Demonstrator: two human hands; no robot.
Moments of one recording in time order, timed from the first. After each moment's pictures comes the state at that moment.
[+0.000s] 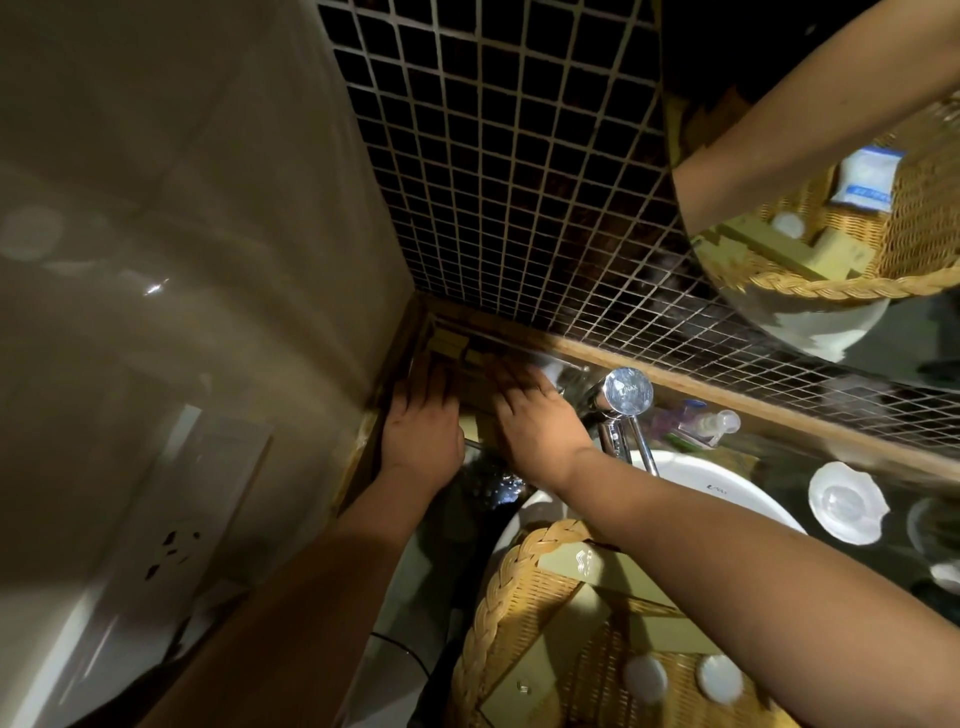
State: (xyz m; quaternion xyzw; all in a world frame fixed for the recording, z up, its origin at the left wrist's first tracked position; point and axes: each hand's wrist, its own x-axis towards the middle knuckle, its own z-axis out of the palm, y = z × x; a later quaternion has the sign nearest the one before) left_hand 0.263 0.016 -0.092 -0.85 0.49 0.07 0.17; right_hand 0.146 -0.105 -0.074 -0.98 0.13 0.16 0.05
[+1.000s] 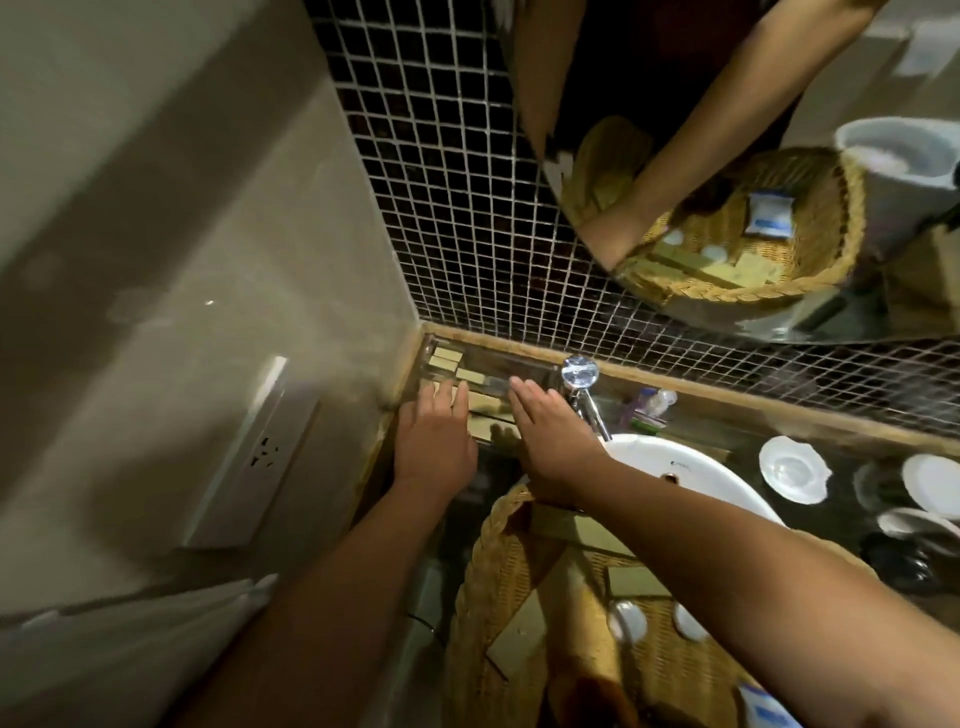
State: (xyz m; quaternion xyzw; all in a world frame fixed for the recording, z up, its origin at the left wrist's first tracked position) left_hand 0.211 0.047 -0.002 -0.87 0.48 0.06 0.07; right_hand 0.080 -0.080 -0.018 -0.96 0.21 0.13 0.12
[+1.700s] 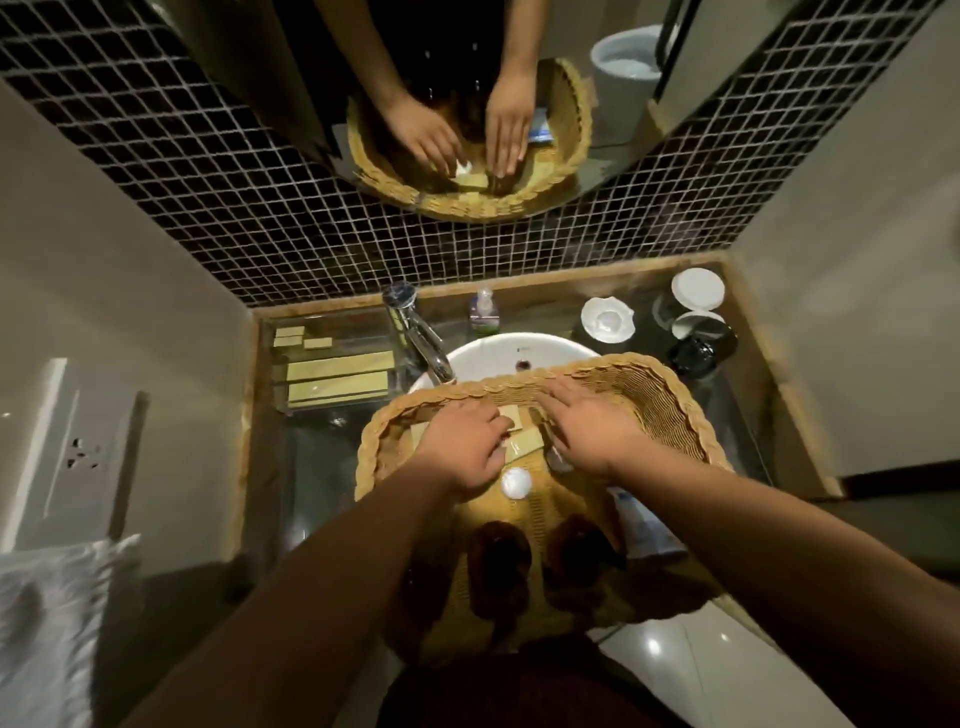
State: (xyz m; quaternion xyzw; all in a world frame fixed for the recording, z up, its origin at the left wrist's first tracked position) left_hand 0.038 0.032 -0.011 -0.57 0.80 0.15 0.07; right_hand -0.166 -0.037 0.005 -0.88 0.41 0.15 0.18
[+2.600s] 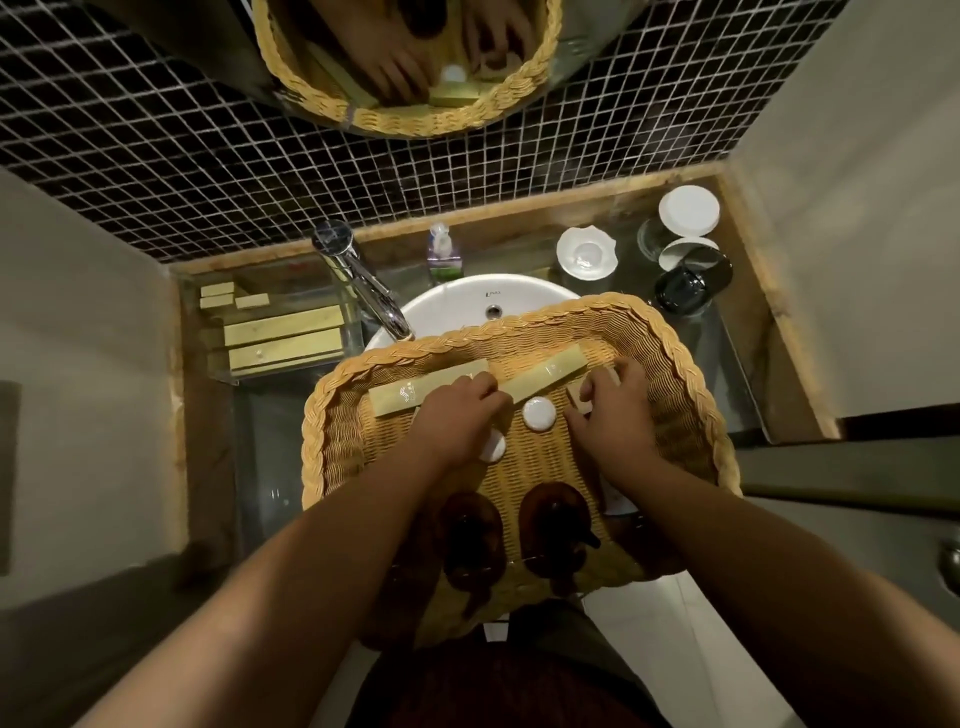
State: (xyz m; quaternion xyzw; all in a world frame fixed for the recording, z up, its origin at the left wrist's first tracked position) left_hand 0.005 0.030 -0.065 -0.55 0.81 0.20 0.02; right_hand -0.225 0.002 -0.068 -0.67 0.69 -0.05 0.27
